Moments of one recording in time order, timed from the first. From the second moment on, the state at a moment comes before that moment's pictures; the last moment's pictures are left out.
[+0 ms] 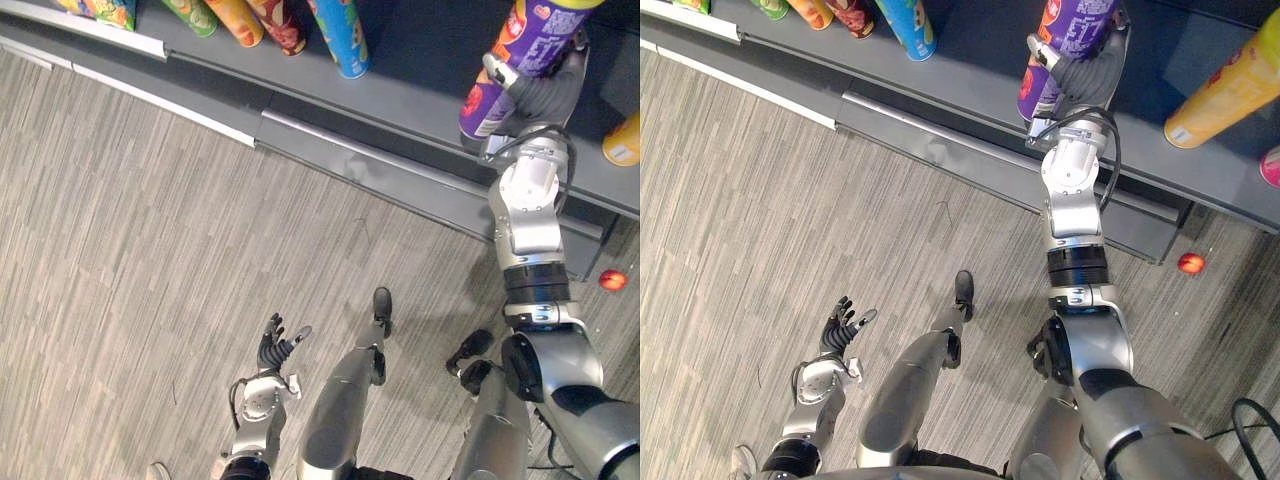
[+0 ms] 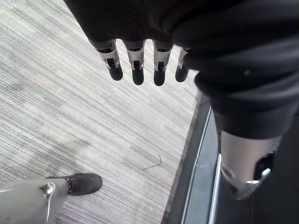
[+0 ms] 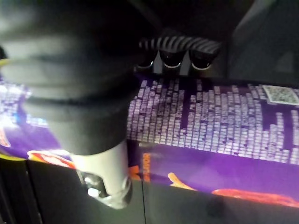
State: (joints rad) left arm -0.04 0.05 0.05 0.59 -0.15 -0.20 0.15; right arm -0.98 -0.23 -0.12 0.39 -0.04 -0.17 -0.41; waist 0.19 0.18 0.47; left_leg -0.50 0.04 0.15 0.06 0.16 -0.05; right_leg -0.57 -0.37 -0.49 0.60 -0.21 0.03
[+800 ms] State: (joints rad) left arm -0.06 0.04 0.06 0.52 -0.19 -0.20 0.15; right arm -1.05 -0.26 -0.19 0.36 0.00 -0.17 -0.44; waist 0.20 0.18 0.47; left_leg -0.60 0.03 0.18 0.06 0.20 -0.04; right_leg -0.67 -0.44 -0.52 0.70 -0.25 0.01
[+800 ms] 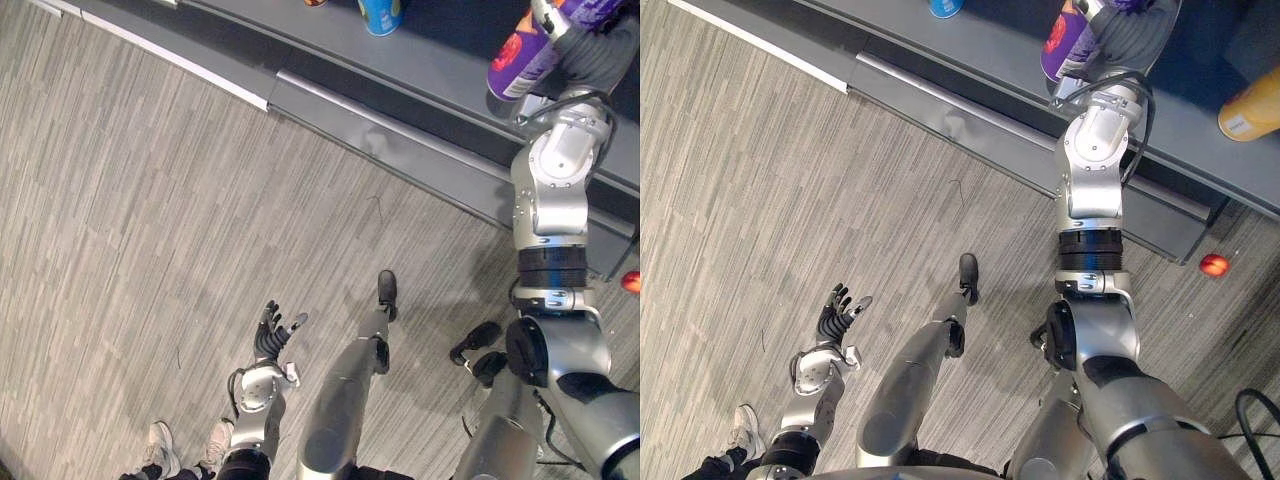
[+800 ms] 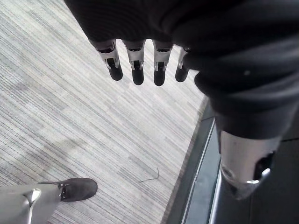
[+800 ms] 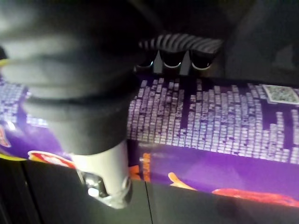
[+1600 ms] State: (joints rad) left arm -0.08 0.04 0.09 0.48 -0.23 -0.20 0.15; right arm -1.06 -0.26 -0.19 0.36 0.02 -0.15 -0.44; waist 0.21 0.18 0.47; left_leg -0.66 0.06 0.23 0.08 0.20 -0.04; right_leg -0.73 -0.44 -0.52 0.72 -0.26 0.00
